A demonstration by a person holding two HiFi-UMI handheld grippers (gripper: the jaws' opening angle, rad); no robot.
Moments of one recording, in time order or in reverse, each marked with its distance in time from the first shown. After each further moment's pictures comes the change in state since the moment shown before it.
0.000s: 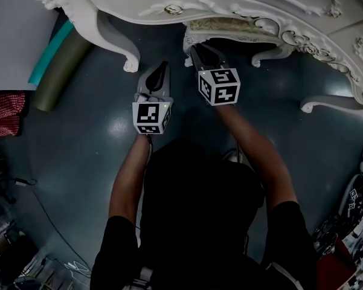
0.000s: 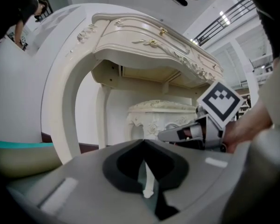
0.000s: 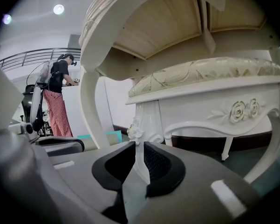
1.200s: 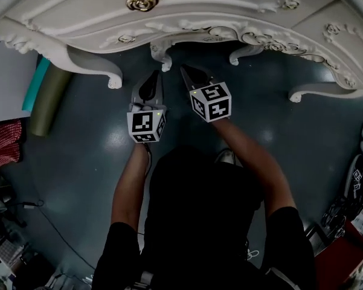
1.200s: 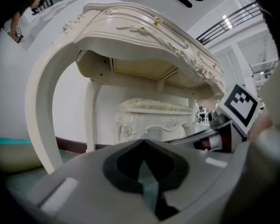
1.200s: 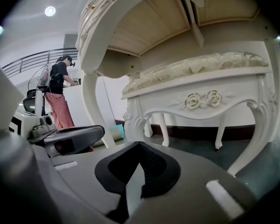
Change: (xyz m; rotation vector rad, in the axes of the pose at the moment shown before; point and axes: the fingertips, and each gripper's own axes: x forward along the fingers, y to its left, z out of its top) left arm 0.031 -0.038 0.009 -0.032 0.029 -0.052; right arm -0.040 -0.020 -0.023 0.045 0.089 0.038
